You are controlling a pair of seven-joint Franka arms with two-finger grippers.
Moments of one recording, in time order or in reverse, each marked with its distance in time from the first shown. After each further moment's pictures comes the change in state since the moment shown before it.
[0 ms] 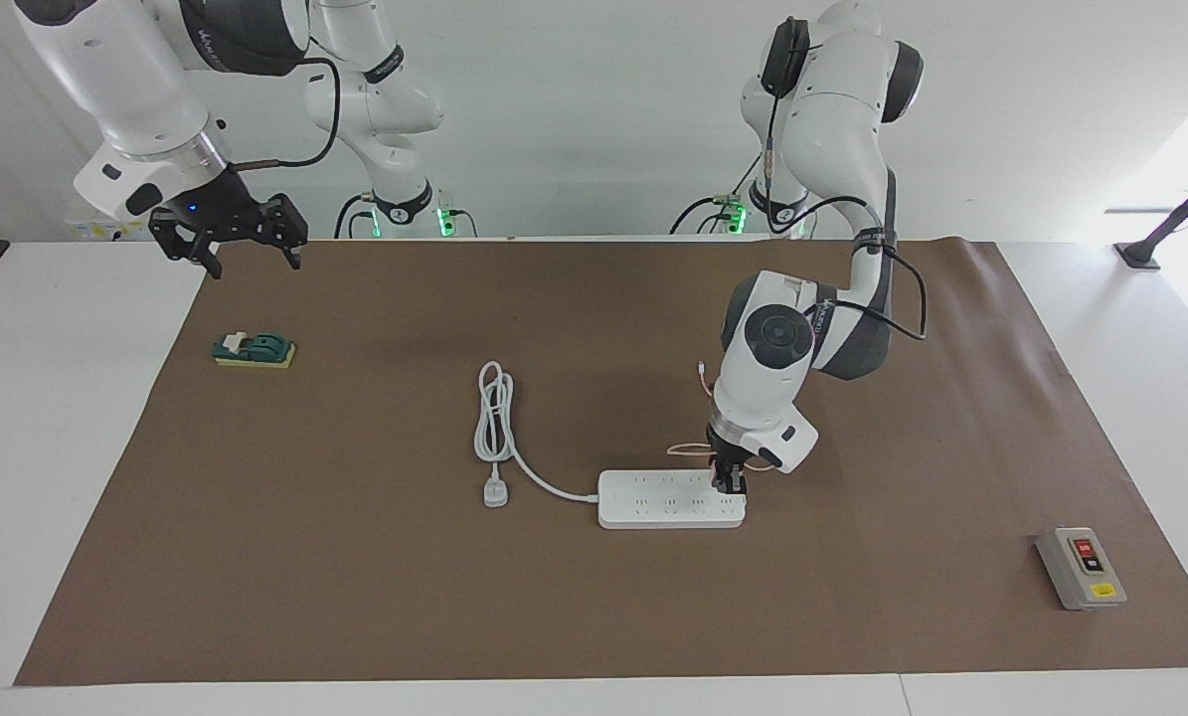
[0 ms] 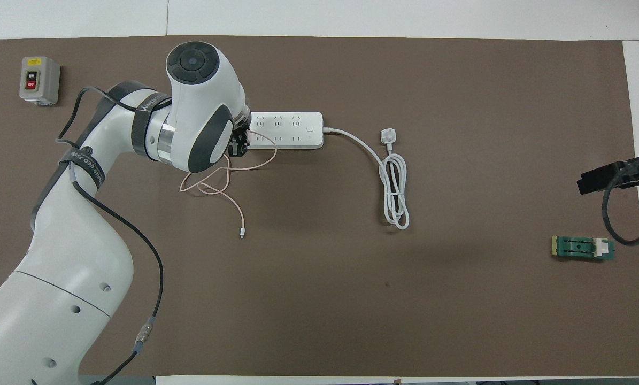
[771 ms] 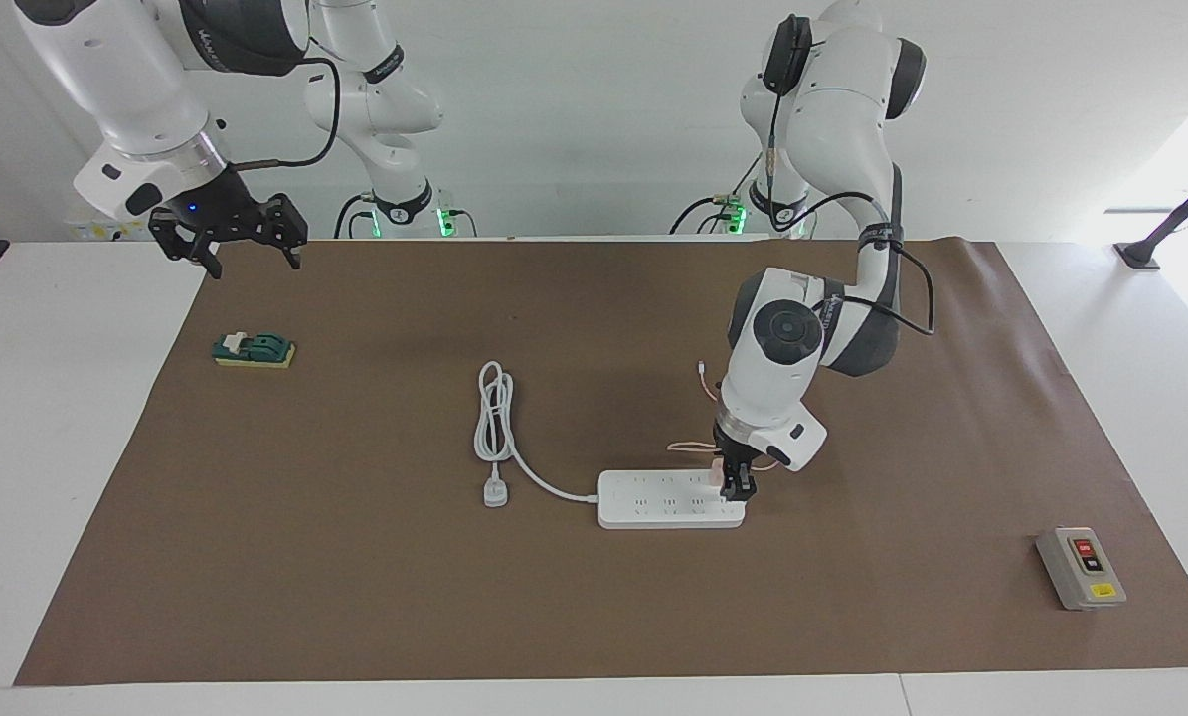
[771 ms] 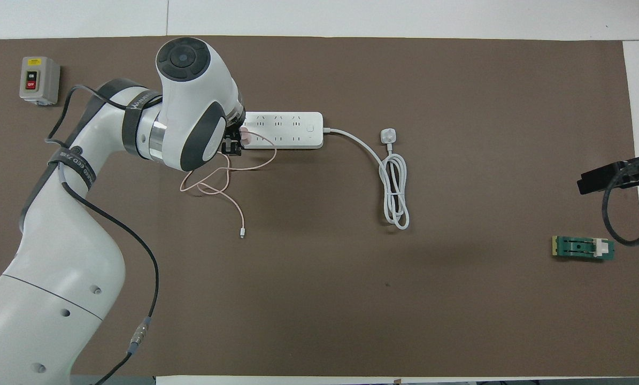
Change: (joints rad) left arm 0.018 -0.026 0.005 -0.003 0.000 0.000 0.007; right arm 0.000 0.000 0.000 0.000 0.000 0.000 0.000
